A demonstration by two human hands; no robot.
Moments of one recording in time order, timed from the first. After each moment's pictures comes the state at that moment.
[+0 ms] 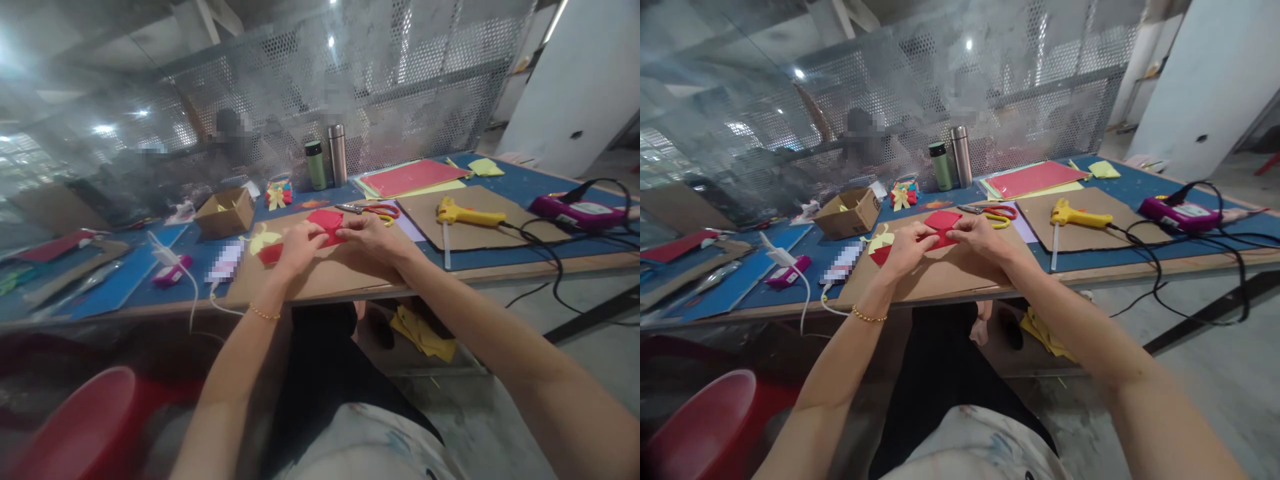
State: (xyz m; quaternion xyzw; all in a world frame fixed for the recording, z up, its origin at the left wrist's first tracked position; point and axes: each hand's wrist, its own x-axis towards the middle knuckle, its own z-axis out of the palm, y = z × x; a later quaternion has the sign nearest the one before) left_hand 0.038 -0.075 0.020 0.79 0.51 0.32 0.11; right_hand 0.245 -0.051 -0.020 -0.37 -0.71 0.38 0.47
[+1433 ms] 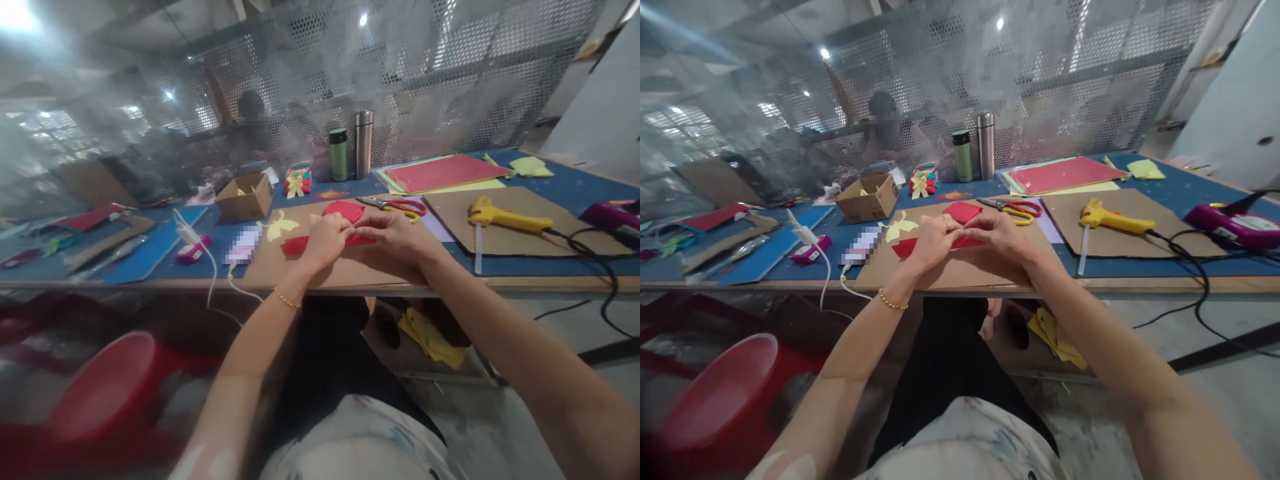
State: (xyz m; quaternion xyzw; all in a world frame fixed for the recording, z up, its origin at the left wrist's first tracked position) left_hand 0.053 -0.081 0.019 0.83 0.49 0.25 0.03; right_hand 0.248 -0.056 -0.020 -0.33 -0.73 0.38 0.46
